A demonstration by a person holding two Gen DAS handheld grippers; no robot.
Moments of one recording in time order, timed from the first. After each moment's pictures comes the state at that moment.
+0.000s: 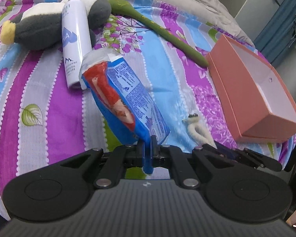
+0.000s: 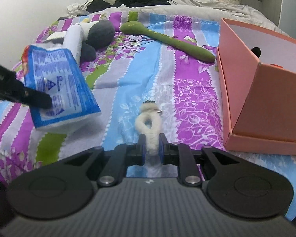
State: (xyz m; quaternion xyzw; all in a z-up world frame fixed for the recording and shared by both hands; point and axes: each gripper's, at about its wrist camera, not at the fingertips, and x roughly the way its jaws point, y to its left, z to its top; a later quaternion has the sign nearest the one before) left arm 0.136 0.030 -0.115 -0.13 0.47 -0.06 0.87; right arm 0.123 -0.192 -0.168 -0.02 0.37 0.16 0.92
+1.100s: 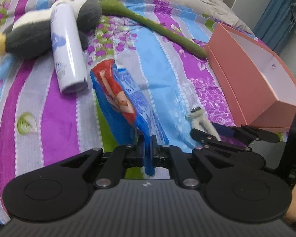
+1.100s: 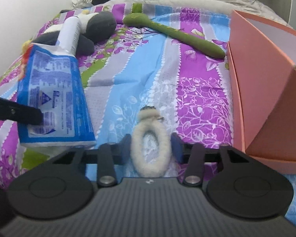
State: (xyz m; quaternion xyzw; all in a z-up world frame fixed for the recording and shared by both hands) left arm 0.143 0.007 -0.125 -0.08 0.47 -0.06 0.88; right arm 0.166 -0.190 -0.185 -0.03 0.39 0.18 0.90
